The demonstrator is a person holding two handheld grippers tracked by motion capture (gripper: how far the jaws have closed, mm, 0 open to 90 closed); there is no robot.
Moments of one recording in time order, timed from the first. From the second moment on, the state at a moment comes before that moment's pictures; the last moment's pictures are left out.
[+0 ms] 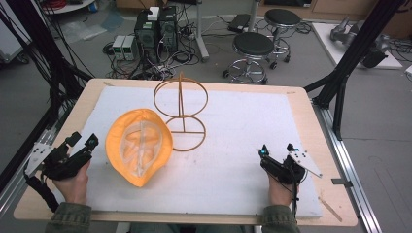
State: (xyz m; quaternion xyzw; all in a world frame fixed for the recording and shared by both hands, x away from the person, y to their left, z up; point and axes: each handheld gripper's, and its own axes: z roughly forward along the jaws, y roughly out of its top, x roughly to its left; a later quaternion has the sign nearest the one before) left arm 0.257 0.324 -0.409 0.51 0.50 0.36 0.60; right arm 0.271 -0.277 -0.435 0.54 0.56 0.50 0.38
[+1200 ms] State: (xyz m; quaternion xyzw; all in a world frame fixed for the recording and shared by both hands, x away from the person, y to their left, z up) left arm 0.282 0.292 -0.415 0.60 0.52 0.23 0.56; right arm 0.271 -0.278 -0.435 0.54 0.56 0.50 0.39
